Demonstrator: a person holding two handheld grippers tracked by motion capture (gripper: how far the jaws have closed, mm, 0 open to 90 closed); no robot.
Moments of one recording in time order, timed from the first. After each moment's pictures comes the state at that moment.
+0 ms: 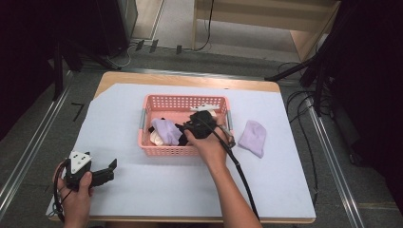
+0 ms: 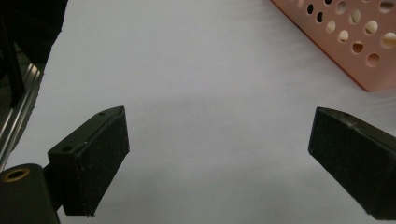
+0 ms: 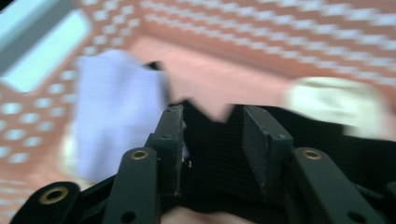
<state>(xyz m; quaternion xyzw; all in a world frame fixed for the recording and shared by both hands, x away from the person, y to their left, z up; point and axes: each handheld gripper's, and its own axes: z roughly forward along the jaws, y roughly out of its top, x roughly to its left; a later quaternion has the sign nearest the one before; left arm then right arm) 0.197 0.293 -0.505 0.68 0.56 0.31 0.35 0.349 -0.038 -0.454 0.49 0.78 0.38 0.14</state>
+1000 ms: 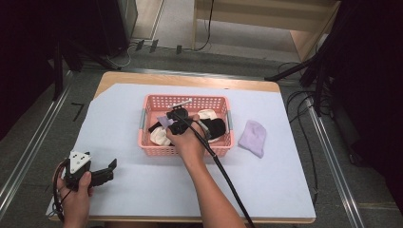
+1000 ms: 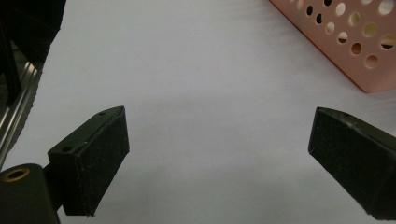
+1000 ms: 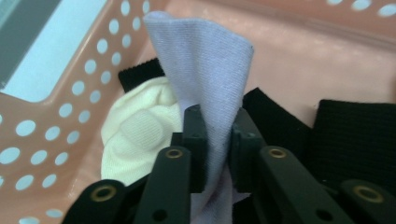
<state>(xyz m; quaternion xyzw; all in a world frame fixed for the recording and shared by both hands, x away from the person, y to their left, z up) 0.198 0.295 -0.505 0.68 0.57 0.31 0.36 0.367 0.024 -0.464 0.52 0.80 0.30 0.07</state>
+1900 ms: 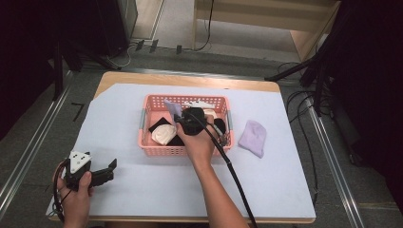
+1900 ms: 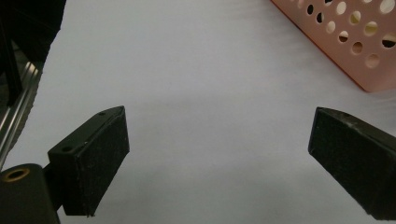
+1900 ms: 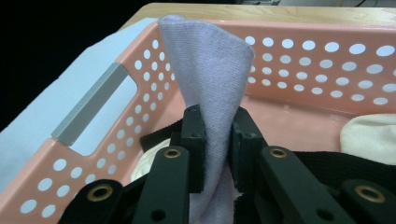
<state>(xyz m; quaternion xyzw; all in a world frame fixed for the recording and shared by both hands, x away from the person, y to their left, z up) 0.198 0.294 -0.506 0.68 0.57 0.31 0.36 0.352 -0.017 -0.447 0.50 0.72 0.46 0.11</state>
